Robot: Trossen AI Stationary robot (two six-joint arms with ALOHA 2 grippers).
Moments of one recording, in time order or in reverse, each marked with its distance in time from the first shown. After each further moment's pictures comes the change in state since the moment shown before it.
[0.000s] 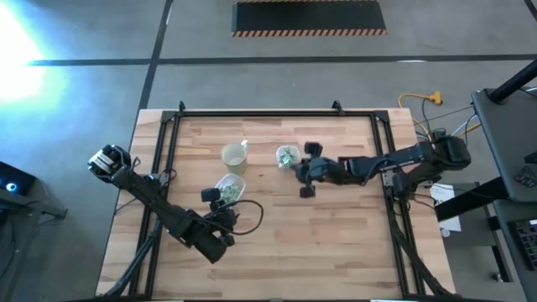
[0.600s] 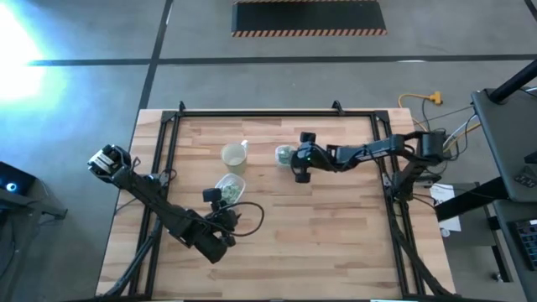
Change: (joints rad) left arm 0.001 0.000 0.000 0.038 -0.020 0.052; right arm -0.243 0.220 0.009 0.073 -0.085 -0.068
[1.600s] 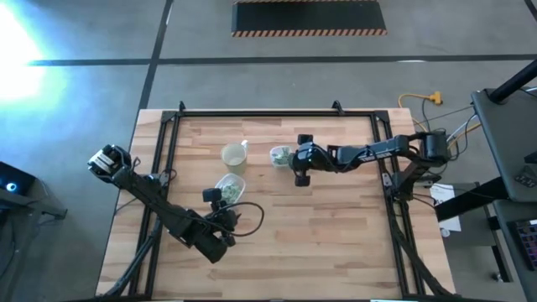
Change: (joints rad) left arm 0.000 0.000 -0.011 0.007 0.000 0.000; right arm 0.026 -0.030 0.022 -0.022 -0.076 -0.002
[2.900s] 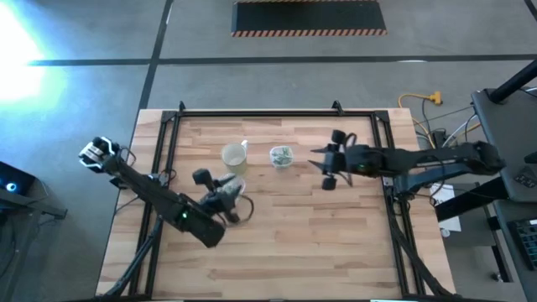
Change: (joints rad) left arm 0.059 -0.130 -0.002 0.117 -0.383 0.231; right arm 0.171 -0.588 -0.104 -0.195 0.125 0.097
